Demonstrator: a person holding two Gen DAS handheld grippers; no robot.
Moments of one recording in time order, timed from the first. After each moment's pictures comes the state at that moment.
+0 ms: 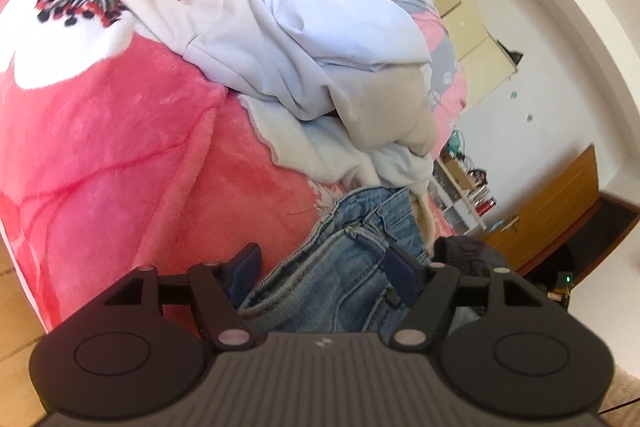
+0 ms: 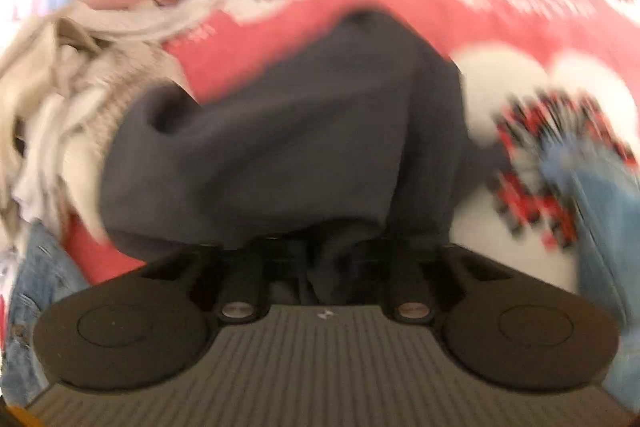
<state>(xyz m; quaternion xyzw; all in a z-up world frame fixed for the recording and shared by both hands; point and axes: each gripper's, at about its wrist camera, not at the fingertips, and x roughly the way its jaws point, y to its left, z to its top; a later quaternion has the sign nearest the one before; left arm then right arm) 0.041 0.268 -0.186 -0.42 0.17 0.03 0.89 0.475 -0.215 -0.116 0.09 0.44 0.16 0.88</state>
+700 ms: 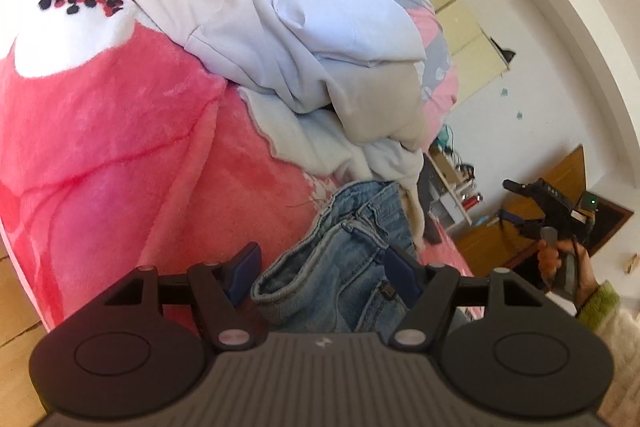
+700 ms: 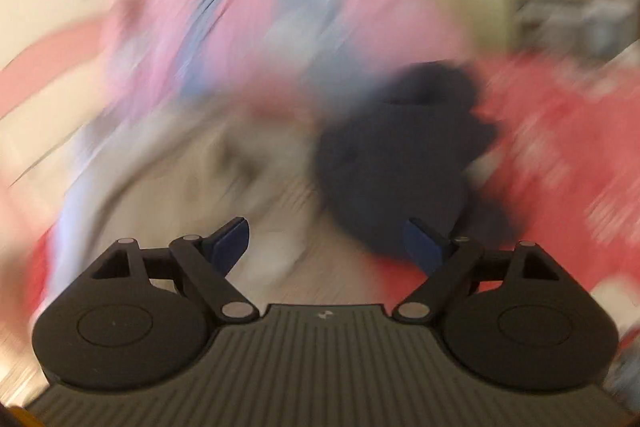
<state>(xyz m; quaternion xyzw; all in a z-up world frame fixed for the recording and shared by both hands) 0.033 0.275 -0.183 -0.42 0.19 0.00 0.89 0.483 -0.108 0.006 0.06 0.32 0.32 0.89</state>
